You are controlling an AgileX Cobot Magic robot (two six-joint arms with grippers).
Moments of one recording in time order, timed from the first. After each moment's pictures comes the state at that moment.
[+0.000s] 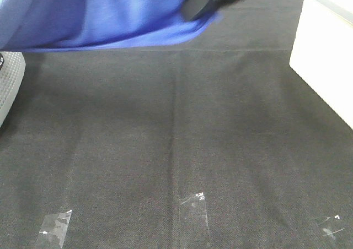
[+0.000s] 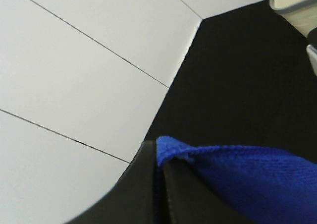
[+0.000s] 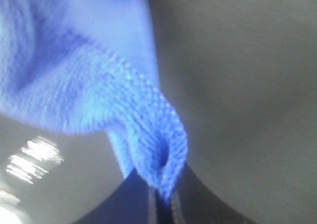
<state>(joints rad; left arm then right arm) -0.67 1.53 -1.84 0.31 0.63 0.60 0.48 1.67 -1.54 0.36 0.89 -0.48</state>
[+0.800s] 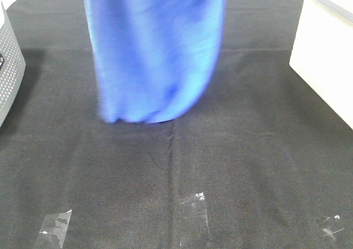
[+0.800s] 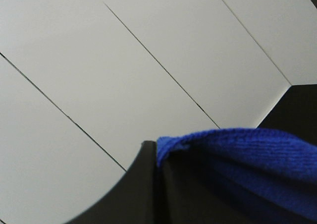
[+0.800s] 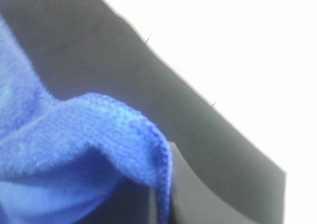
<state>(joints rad) -0.47 1.62 -1.84 0.34 0.16 0.41 0.48 1.67 -1.90 -0.20 0.61 -0.38</state>
